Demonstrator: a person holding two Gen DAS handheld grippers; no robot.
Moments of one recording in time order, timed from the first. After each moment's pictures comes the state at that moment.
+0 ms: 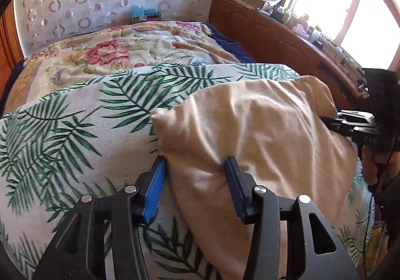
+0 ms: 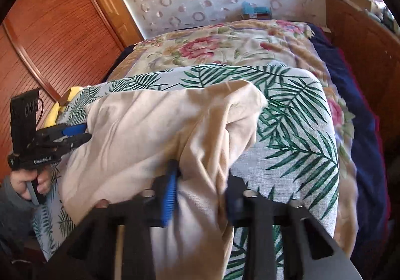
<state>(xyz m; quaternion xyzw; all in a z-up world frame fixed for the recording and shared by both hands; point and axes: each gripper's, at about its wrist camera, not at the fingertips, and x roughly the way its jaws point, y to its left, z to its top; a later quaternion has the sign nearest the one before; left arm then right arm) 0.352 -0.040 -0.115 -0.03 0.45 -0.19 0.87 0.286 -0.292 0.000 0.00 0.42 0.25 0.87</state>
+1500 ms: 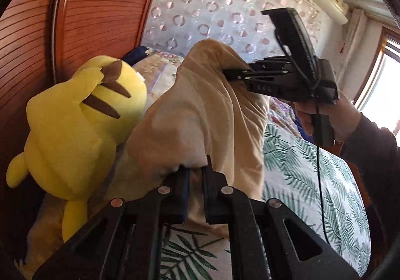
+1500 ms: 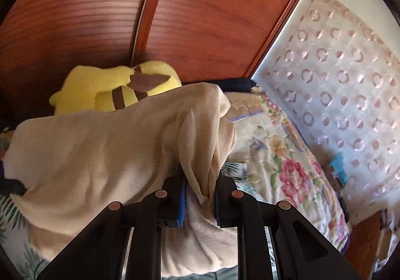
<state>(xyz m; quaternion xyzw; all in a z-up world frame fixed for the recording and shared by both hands) 0.203 0.248 -0.096 -0.20 0.31 0.06 0.93 0.373 0.228 0.014 -0.38 0.22 0.44 0.78</state>
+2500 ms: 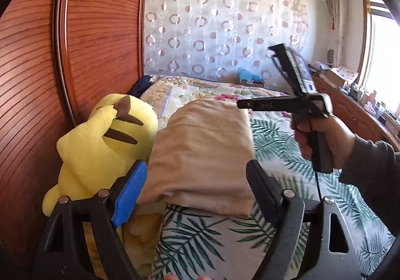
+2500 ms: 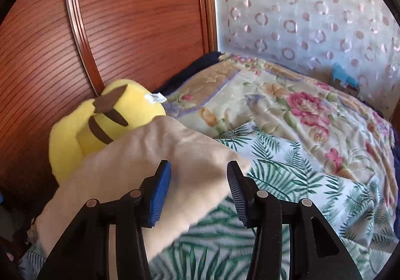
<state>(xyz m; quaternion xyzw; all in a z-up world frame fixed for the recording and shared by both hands) 0.160 0.214 -0.059 -0.07 0.27 0.09 0.95 0.386 0.130 -0.007 -0.12 0.31 0.39 0.86</state>
